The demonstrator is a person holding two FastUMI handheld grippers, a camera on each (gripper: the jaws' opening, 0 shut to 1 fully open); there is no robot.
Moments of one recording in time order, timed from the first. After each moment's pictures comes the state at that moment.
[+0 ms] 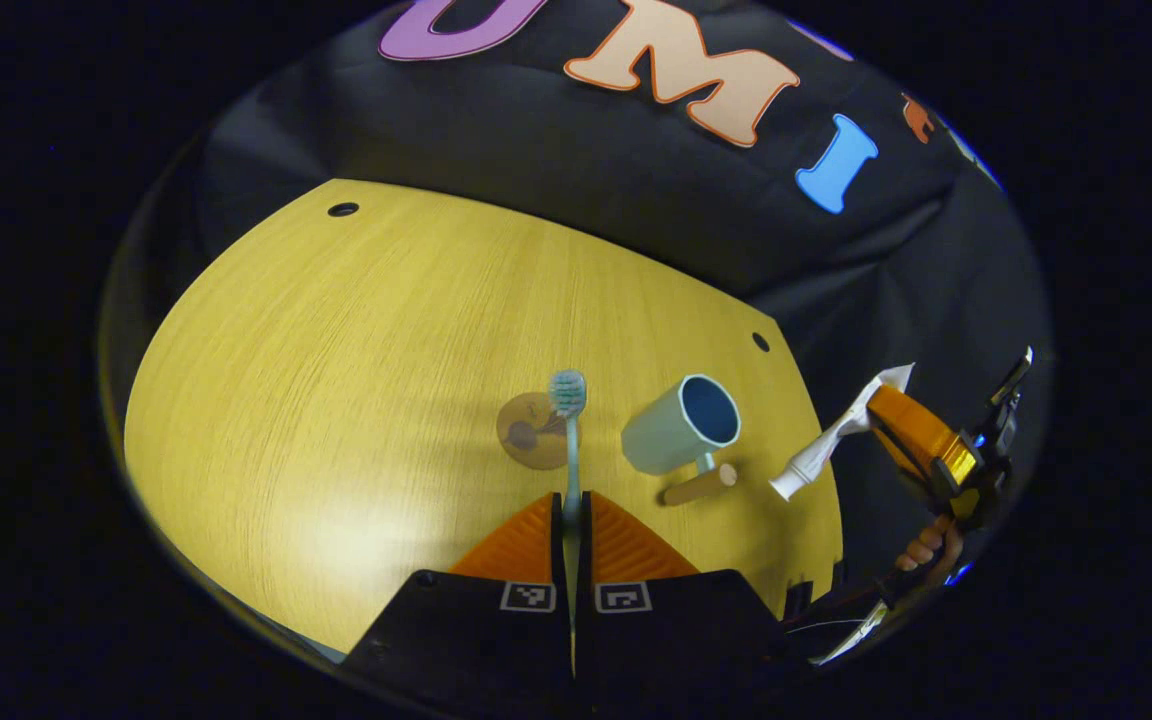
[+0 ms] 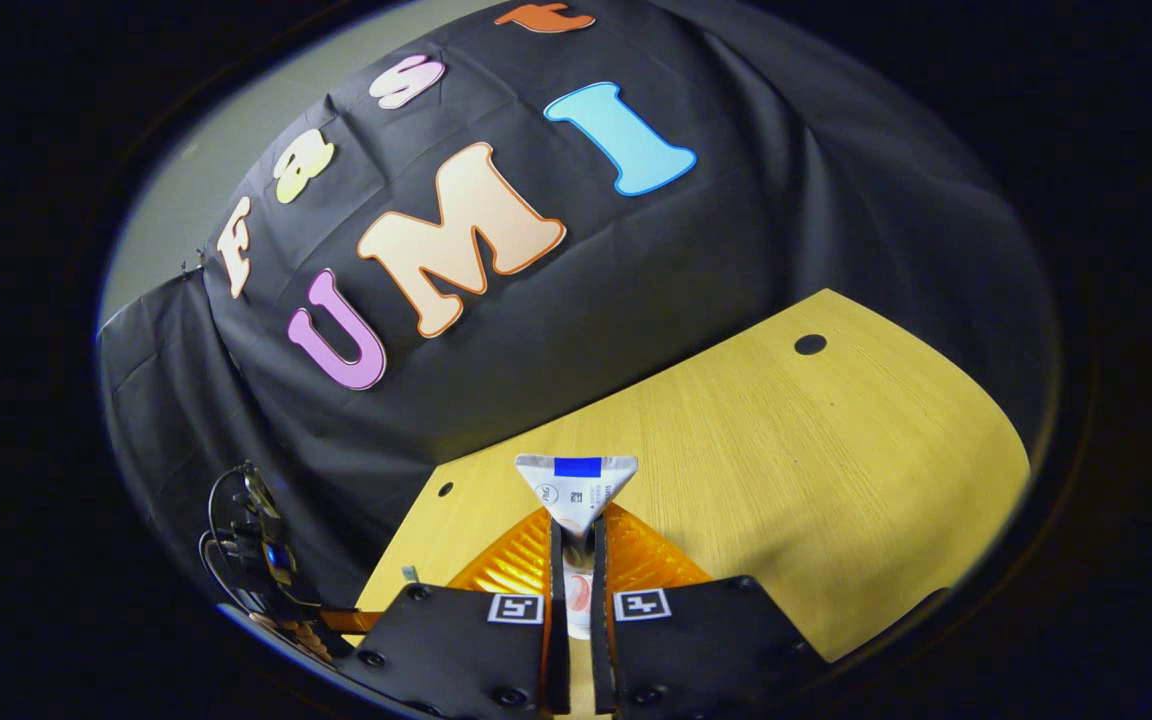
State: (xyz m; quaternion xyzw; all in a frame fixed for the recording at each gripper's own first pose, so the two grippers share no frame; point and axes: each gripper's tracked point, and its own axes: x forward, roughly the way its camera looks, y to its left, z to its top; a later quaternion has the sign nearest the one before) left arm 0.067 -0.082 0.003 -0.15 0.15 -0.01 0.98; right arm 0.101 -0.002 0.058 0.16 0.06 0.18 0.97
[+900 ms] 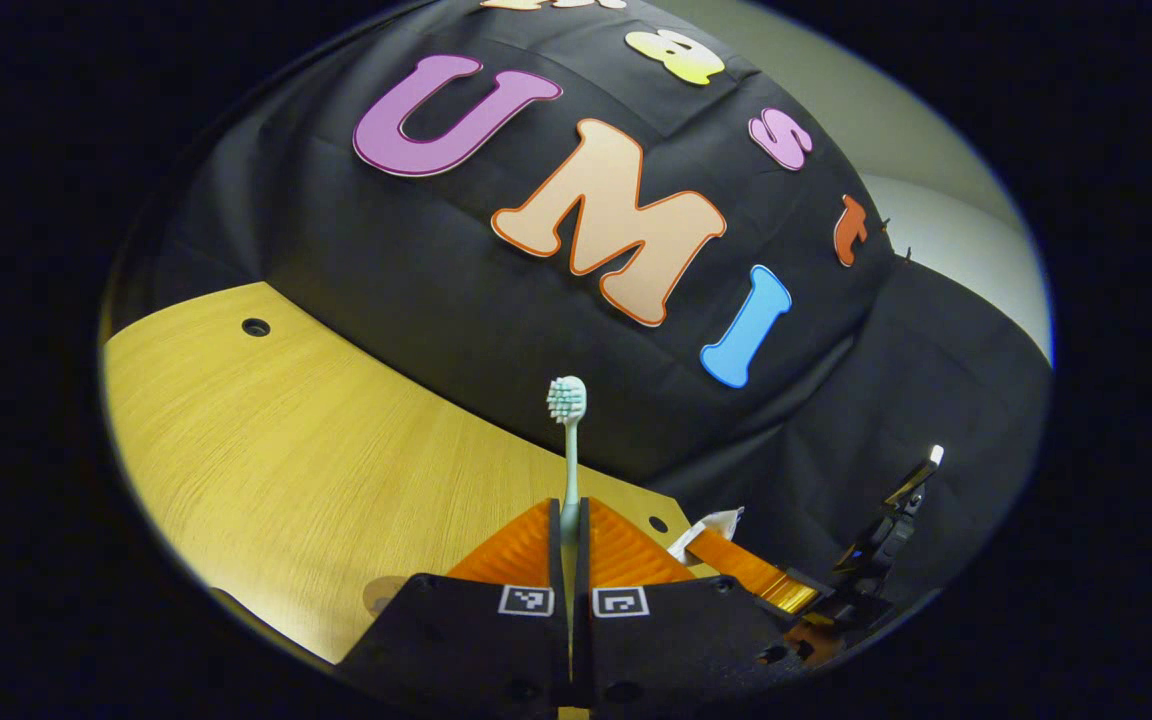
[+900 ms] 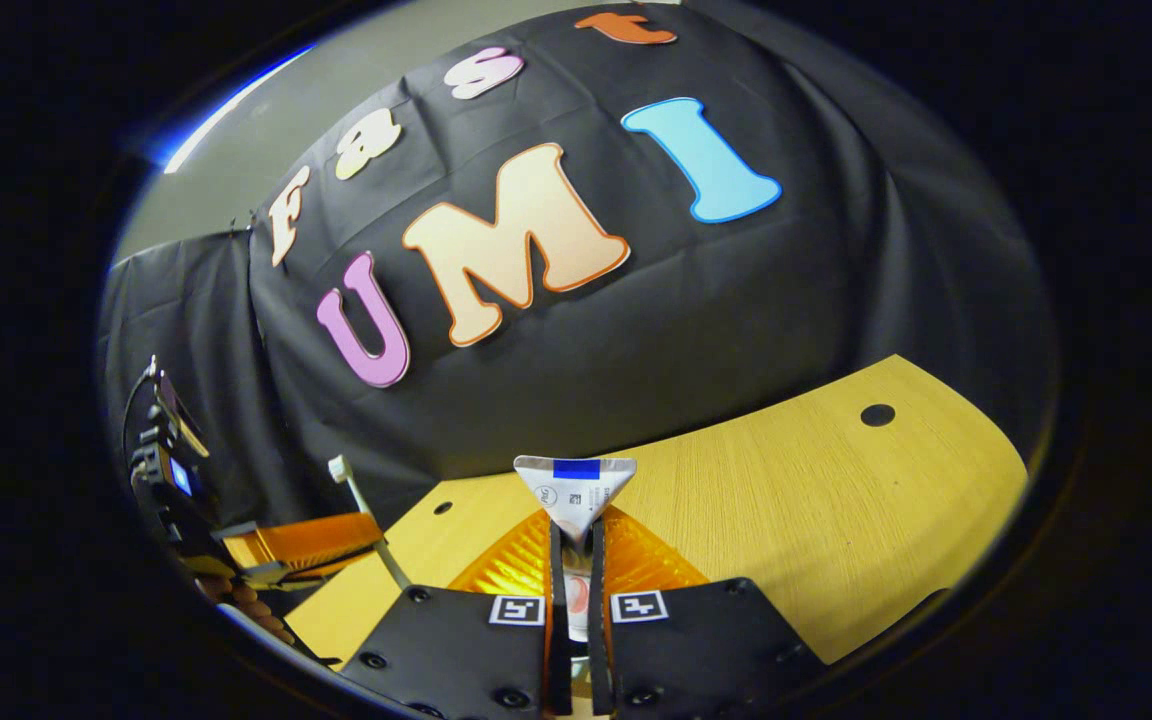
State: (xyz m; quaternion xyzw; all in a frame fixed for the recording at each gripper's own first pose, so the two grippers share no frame) left arm 0.132 -0.122 0.138 -0.18 -0.14 -0.09 0.97; right arm 0.135 0.007 0.042 0.07 -0.01 0.23 0.97
